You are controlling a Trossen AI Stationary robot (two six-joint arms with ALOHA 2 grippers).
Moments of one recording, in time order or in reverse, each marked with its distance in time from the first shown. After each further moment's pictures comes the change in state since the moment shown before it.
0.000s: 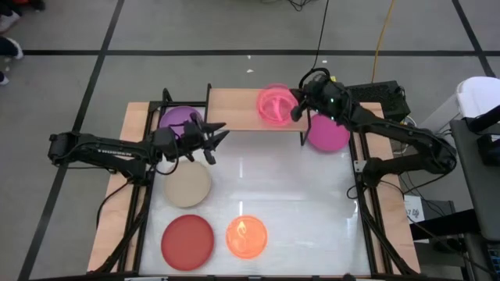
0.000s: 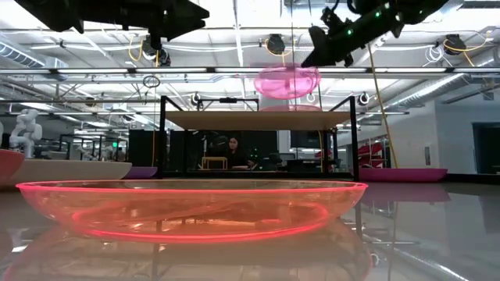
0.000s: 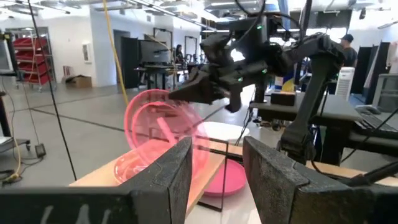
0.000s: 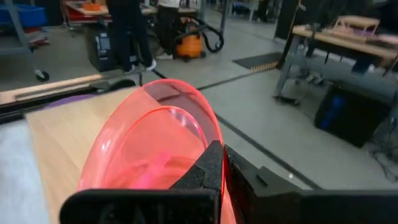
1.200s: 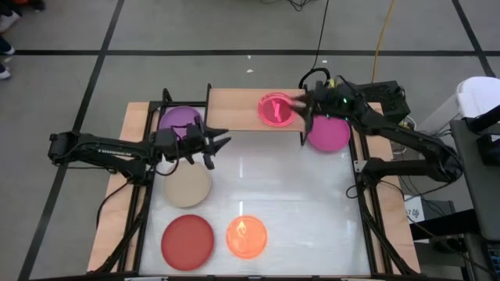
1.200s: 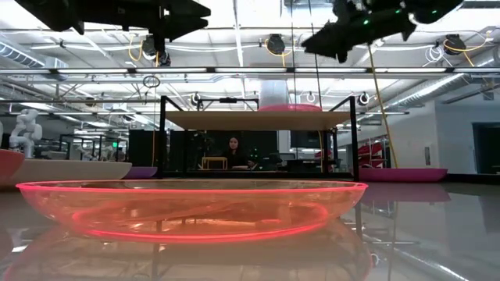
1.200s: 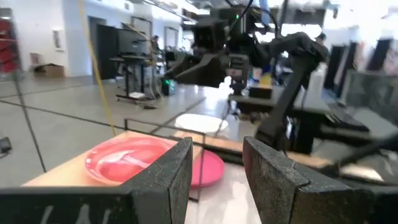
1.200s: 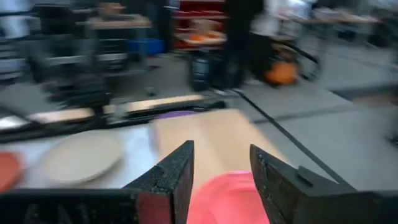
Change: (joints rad) left arm -0.018 0.000 0.006 -0.051 0.089 -0.039; right arm -0.062 -0.118 -0.065 0.035 -0.490 0.014
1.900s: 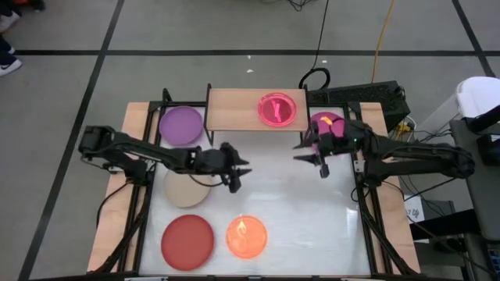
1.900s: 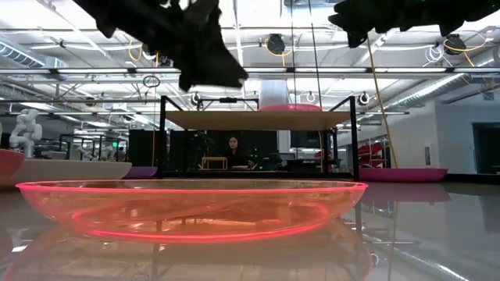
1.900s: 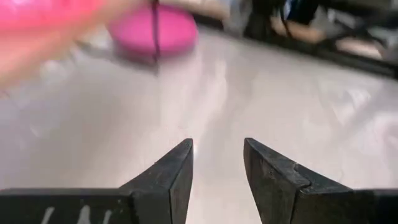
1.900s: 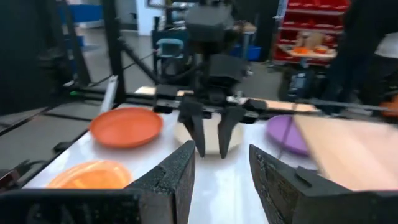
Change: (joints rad) left arm -0.135 0.421 0.272 -0.442 0.000 -0.271; right arm 0.425 -0.260 -0.262 0.029 -0.006 -0.041
